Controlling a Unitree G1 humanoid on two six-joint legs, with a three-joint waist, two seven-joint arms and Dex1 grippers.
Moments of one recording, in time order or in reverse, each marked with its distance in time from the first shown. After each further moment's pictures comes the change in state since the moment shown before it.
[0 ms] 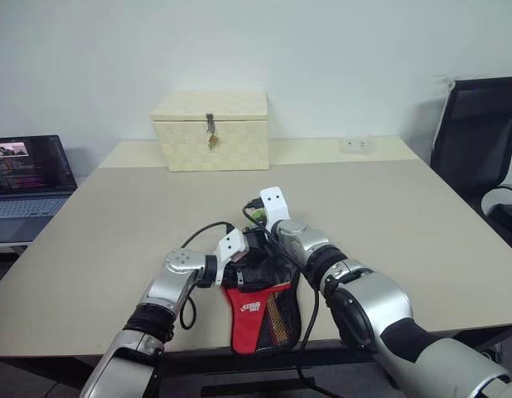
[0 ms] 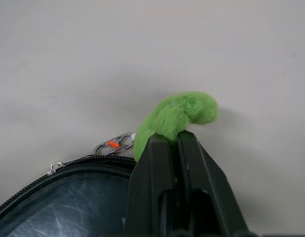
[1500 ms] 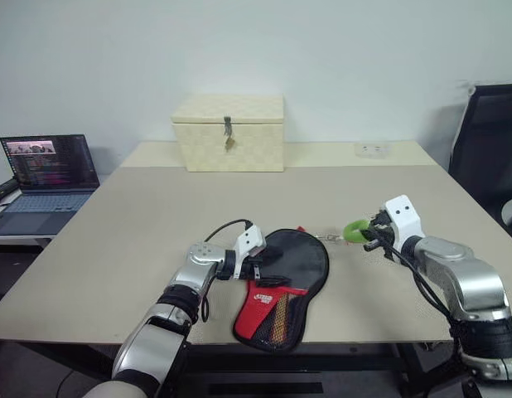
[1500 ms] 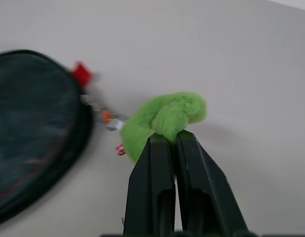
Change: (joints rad) left arm -0.202 -0.138 -0.012 0.407 0.049 -0.187 -0.039; right arm 0.813 -0.641 -0.006 -1.643 0.183 0.881 0.369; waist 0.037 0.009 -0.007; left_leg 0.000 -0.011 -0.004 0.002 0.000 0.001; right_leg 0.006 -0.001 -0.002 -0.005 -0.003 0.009
